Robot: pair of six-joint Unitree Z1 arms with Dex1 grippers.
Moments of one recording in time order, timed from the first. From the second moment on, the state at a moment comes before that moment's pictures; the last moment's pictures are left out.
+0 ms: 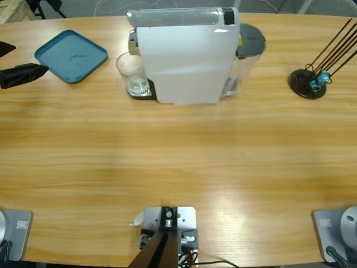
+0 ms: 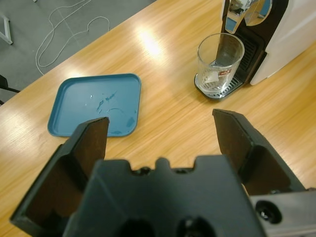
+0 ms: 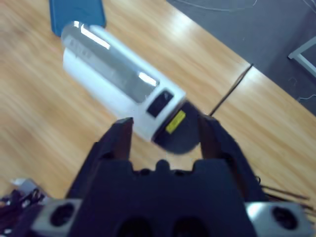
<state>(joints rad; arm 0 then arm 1) -0.63 1.11 -0.64 0.08 0.08 0.16 0.66 1.50 -1.58 0.79 -0.03 -0.08</state>
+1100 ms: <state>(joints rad) -0.65 1.15 -0.59 0.00 0.01 0.14 0.66 0.99 -0.81 0.53 0.03 -0.03</state>
